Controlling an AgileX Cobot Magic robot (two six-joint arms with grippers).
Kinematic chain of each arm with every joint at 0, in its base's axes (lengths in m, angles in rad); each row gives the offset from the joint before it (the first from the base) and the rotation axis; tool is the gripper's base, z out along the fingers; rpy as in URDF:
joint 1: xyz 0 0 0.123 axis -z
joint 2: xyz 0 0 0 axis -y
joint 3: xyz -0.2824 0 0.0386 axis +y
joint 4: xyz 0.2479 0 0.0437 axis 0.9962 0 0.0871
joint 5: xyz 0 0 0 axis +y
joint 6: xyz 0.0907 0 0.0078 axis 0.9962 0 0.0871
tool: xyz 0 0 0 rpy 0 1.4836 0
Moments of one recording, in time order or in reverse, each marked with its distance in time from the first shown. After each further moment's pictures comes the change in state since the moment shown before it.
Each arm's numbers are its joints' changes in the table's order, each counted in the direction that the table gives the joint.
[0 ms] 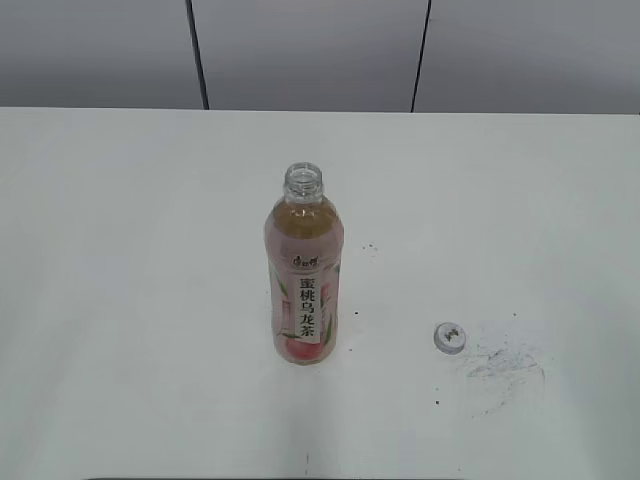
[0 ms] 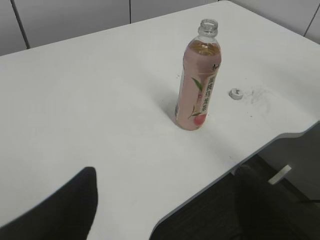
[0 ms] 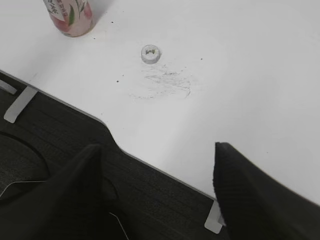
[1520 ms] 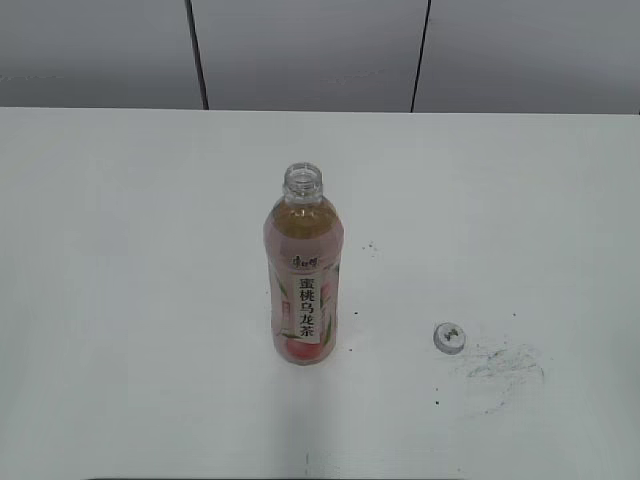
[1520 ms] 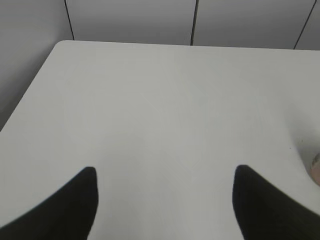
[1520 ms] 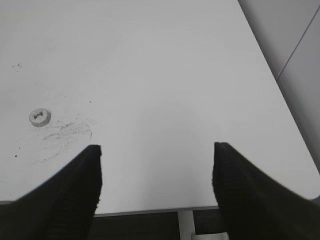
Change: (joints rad) left arm -0.636 0.019 0.001 -0.001 -0.004 0.001; right arm 0.522 0.212 0.000 -0.027 -0.003 -0.002
